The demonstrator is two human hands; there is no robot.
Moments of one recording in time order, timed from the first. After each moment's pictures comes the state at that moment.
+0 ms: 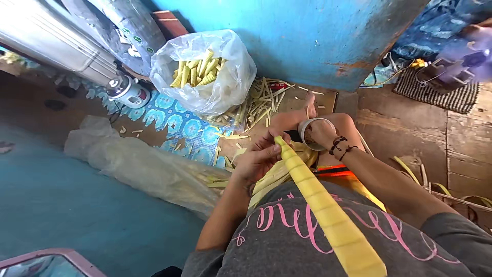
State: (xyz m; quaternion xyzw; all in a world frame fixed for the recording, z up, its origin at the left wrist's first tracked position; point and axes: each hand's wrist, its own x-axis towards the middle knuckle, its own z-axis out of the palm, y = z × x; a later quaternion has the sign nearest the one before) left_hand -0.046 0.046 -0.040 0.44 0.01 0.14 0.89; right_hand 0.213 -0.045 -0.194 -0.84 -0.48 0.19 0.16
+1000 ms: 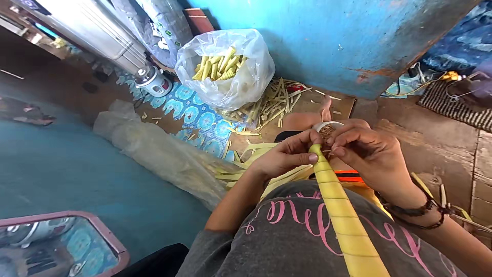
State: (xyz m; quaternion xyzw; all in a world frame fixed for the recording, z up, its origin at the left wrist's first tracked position) left_hand -0.034 0.030 -0.025 0.52 -0.07 0.06 0.85; right_hand 0.126 -0.124 -0.010 -0.49 -0.53 0.24 0.64
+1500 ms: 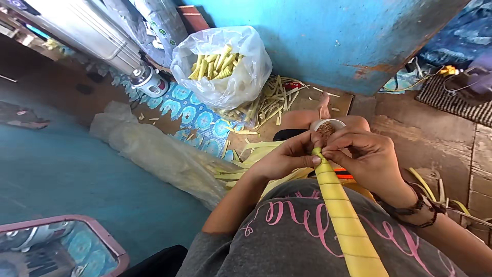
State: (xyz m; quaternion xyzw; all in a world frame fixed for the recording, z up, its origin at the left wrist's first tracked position) left_hand -0.032 0.026 -0.021 0.60 -0.02 0.05 0.80; right_hand 0.123 -0.123 -0.015 -0.53 -0.54 0.19 0.63
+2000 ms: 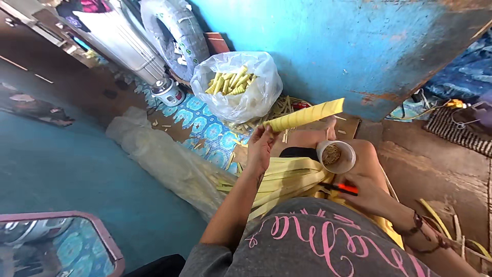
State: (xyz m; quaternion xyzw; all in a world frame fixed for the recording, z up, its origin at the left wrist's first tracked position) left_hand -0.037 0.079 -0.045 0.41 0.35 0.41 0.74; right_hand 0.178 -0.160 -0.113 -0.72 -0.56 0.35 0.22
